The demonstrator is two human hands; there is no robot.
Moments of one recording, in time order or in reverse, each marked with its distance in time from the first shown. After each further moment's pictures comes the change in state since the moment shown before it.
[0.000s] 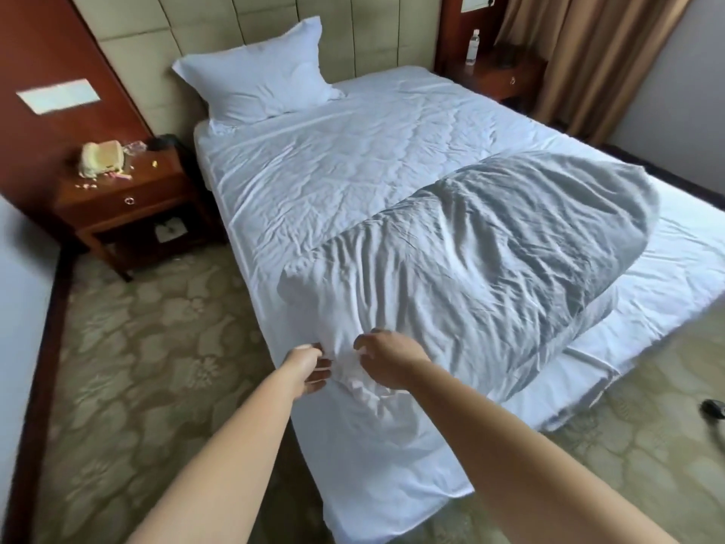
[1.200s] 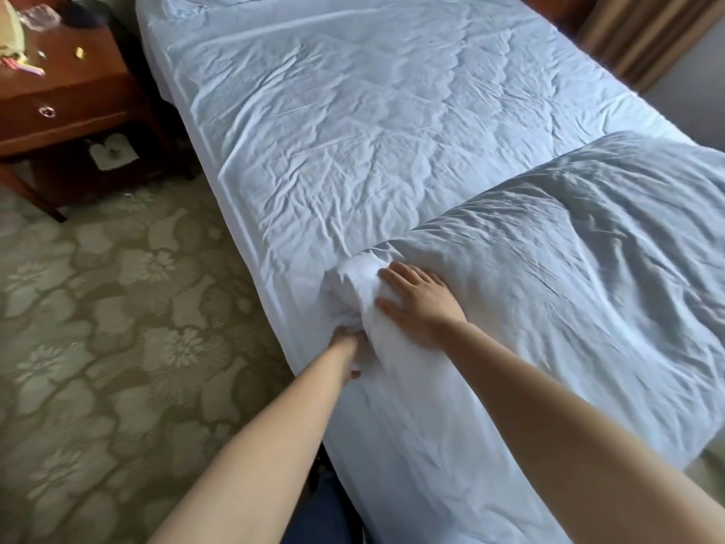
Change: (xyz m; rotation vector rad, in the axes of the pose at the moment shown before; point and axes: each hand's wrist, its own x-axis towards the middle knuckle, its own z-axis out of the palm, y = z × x) left_hand 0.181 0.103 -0.054 0.003 -0.217 -0.163; right_hand 0.246 -0.030 -0.025 -0.135 0.155 0.029
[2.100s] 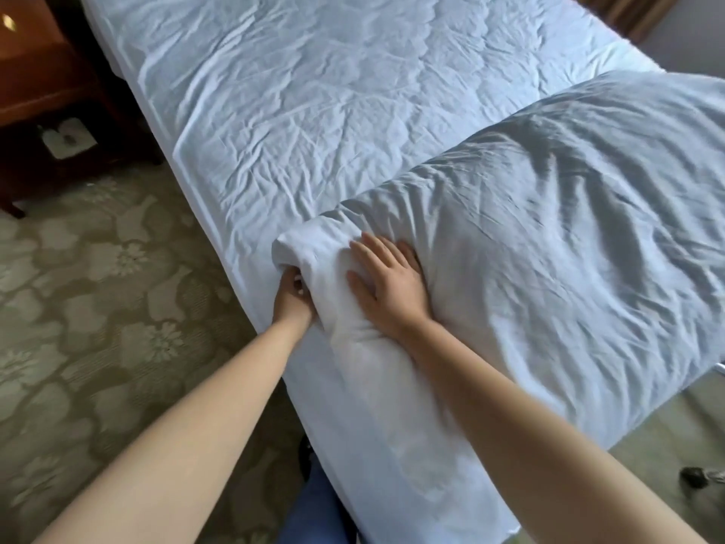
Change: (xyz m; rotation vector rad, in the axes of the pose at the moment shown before) left_hand 0.056 0.005 -0.014 0.013 0.157 0.425; right_hand -0.004 0.007 0.048 0.186 0.366 0.011
